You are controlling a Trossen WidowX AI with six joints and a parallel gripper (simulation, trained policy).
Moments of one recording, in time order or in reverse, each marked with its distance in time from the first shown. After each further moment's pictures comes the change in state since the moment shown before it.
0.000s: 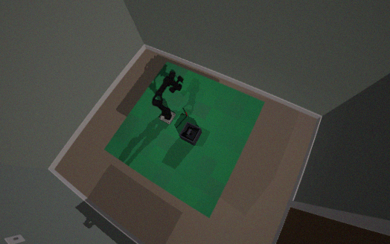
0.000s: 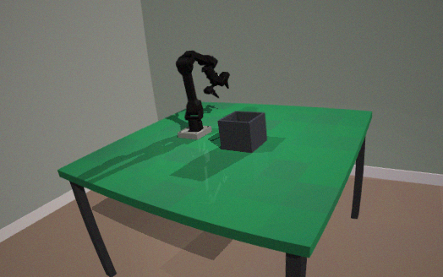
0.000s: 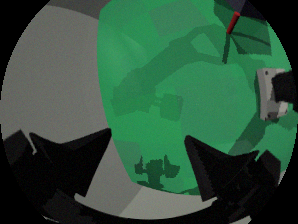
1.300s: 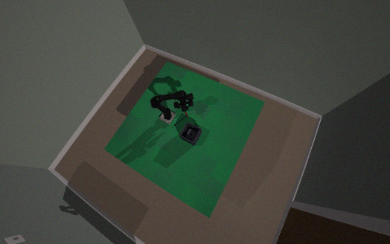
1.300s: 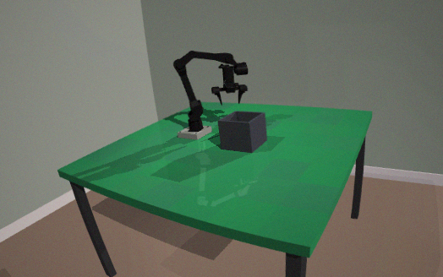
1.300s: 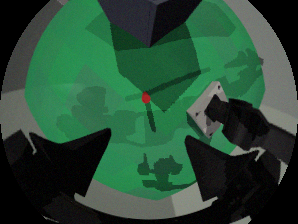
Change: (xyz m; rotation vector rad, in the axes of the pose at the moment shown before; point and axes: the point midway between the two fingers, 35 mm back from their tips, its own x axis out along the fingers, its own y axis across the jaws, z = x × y) arm -0.039 -0.097 0.228 0.534 -0.150 -0.527
